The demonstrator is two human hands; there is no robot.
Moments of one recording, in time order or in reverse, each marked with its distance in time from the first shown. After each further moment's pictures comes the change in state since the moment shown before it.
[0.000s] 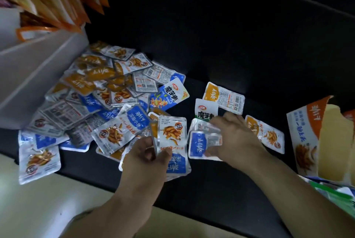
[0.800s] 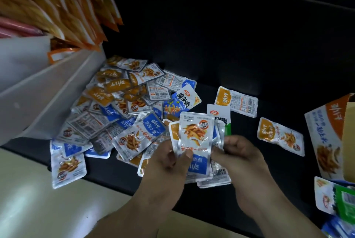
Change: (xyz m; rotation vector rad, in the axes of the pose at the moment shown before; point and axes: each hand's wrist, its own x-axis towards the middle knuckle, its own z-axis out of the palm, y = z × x) left_hand -0.007 0.008 -0.006 0.041 -0.176 0.154; right_hand -0.053 -0.055 0.014 1.478 0.089 0.330
